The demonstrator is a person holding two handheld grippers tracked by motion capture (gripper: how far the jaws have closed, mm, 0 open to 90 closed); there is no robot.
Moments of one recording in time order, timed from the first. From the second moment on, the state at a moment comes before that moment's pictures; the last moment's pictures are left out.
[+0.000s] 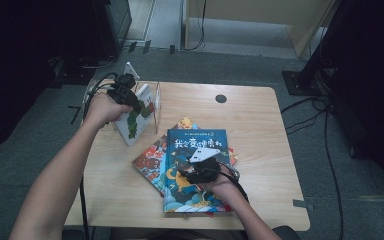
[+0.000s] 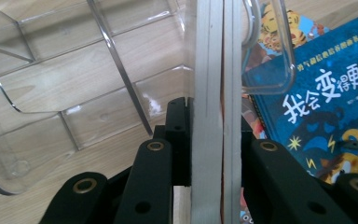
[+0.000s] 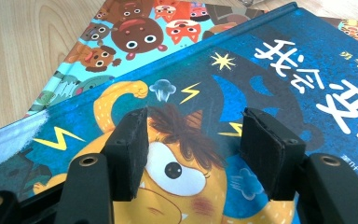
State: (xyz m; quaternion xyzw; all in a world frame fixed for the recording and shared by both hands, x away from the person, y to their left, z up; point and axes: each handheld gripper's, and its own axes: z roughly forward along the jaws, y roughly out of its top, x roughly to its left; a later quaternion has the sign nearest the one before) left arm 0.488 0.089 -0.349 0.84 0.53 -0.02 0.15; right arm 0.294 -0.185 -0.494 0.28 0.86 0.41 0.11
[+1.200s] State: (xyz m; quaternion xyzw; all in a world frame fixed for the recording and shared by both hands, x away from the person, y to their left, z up) left arm 0.513 0.079 -0.365 0.81 0.56 0.00 0.14; right arm 0.294 -0.185 -0.494 0.28 0.86 0.41 0.11
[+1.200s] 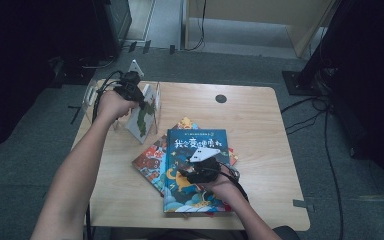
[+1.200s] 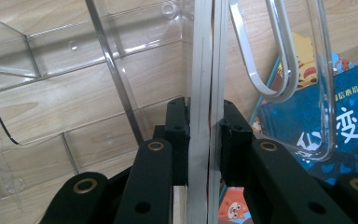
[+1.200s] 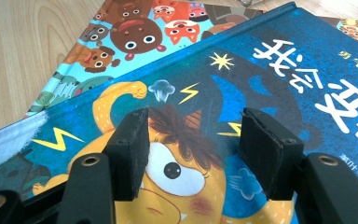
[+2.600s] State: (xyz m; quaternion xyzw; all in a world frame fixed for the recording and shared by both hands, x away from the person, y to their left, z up) left arm 0.504 0.092 -0.330 0.82 0.53 0.03 0.21; right arm 0.295 -0.186 -0.494 0.28 0.86 0.41 0.11
